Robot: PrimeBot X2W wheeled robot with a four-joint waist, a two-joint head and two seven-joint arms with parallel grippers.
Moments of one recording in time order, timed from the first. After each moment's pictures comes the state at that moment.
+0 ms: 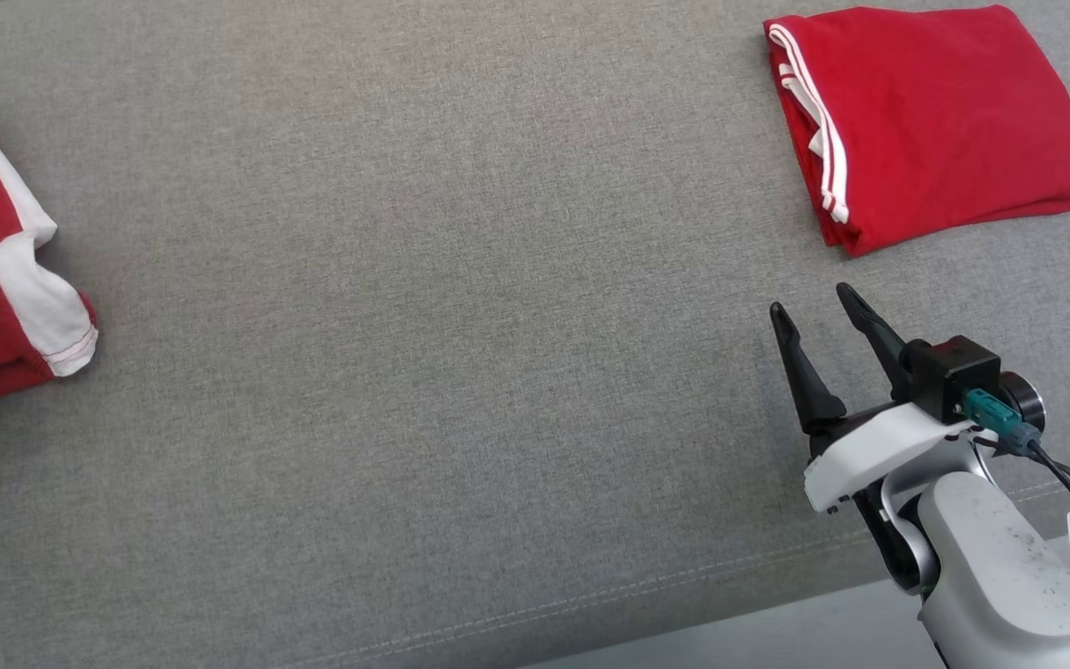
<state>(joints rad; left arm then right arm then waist) -0.87 0.63 -0.57 1.05 -0.82 -0.13 0.35 -0.36 -0.22 0.28 0.39 0.30 0.13 -0.26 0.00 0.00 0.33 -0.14</state>
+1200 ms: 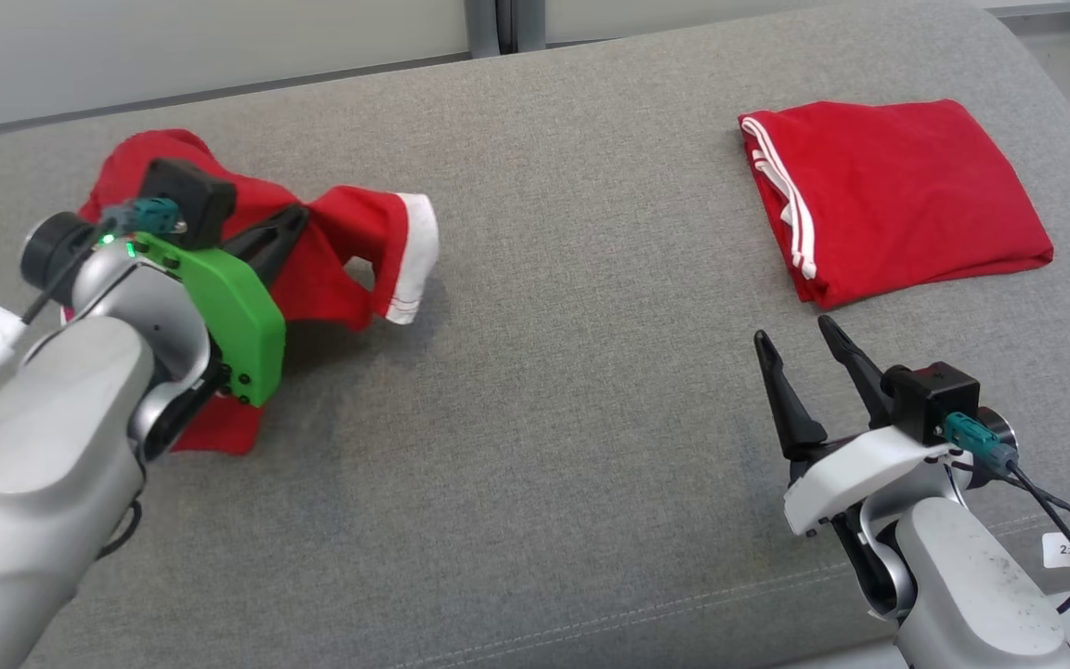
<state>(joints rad) -0.91 0.56 -0.94 0.52 -0.80 -0.13 0.08 -0.33 -0.17 0.26 0.43 0.32 0.13 -0.26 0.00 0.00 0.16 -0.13</state>
